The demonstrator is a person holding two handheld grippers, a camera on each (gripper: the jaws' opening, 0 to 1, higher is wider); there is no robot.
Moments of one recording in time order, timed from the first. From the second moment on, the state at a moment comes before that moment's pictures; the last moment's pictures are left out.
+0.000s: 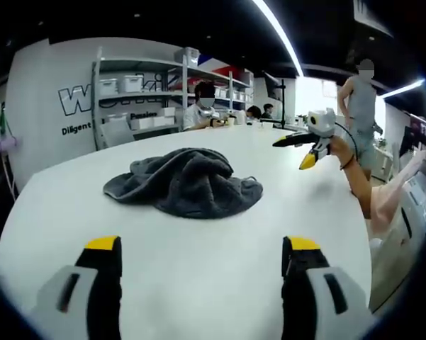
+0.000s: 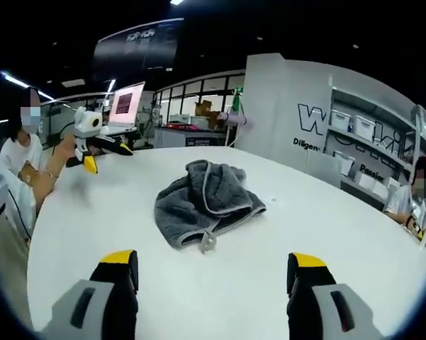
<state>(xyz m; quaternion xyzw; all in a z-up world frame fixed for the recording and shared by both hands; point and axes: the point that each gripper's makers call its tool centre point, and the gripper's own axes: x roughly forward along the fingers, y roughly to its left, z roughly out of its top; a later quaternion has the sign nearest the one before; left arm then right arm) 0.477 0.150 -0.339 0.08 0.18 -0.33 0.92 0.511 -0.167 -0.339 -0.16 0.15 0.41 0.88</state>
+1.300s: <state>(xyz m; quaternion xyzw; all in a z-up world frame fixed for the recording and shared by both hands) 0.473 0.145 -0.338 0.09 0.18 -0.34 0.92 0.649 -0.113 -0.362 -0.40 0.15 0.39 0.81</state>
